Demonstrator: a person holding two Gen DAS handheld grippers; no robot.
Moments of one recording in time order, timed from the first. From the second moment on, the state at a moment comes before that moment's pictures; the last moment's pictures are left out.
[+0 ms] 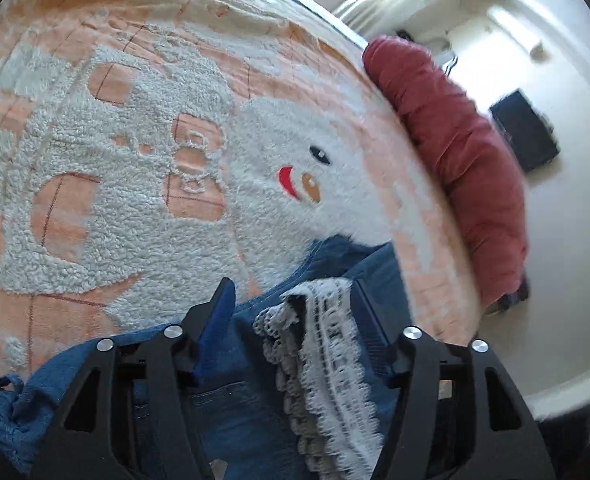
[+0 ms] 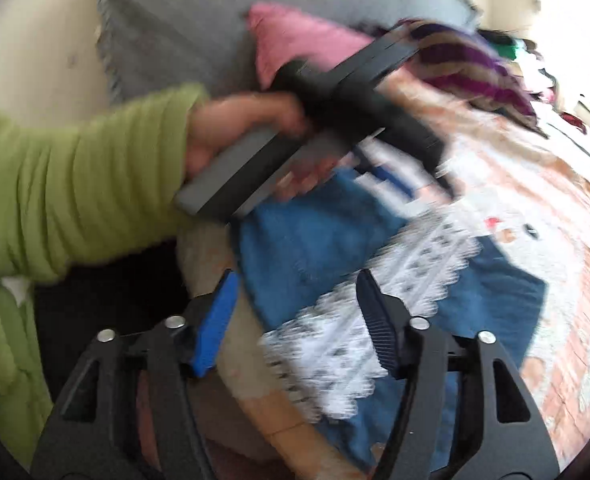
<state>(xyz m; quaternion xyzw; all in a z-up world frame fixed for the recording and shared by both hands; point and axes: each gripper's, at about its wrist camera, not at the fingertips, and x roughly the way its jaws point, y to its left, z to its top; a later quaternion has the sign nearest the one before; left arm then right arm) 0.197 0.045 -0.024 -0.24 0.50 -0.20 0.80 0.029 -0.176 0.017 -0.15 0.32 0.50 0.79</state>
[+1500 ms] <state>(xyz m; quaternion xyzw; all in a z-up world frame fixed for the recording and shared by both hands) 0.101 0.023 0.007 -0.16 0.46 -0.15 0.86 0.145 -0.235 -0.002 -0.09 0.43 0.32 0.84</state>
